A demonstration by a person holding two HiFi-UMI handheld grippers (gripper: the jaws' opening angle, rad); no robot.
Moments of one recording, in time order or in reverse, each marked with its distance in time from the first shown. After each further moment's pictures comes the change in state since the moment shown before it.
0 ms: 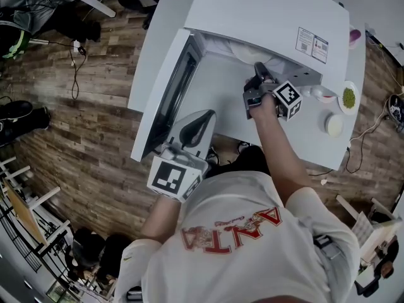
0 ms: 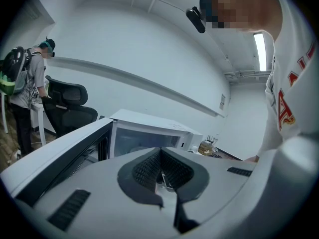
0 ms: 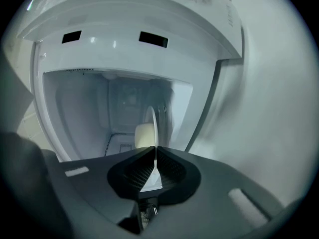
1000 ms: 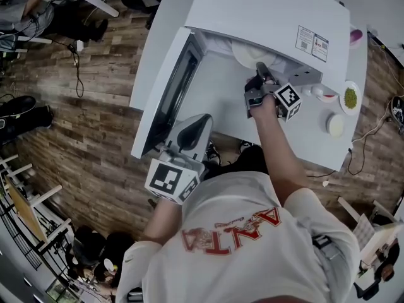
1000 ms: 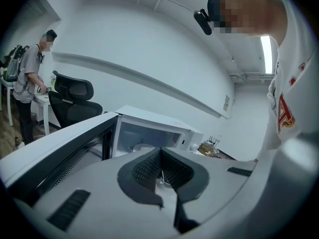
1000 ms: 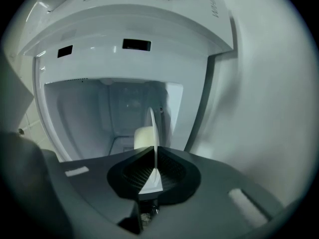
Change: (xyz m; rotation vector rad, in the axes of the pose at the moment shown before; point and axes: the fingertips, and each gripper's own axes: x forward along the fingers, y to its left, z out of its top) left arm -0.013 0.001 -0.013 -0.051 0.026 0.033; right arm 0.000 -0.009 0.003 0.041 -0.017 0.064
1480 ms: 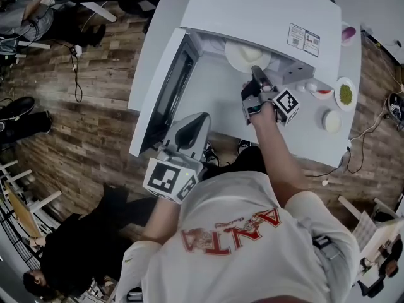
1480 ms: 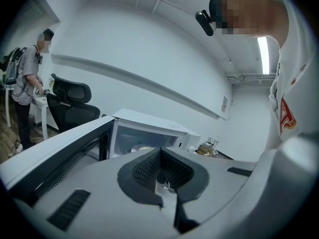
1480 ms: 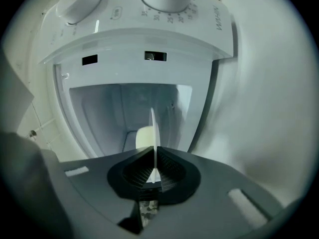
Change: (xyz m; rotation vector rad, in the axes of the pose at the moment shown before) left arm -0.004 -0.008 0.008 0.014 -0.022 -0.015; right arm -0.024 0.020 -0.013 0.004 0.063 0.093
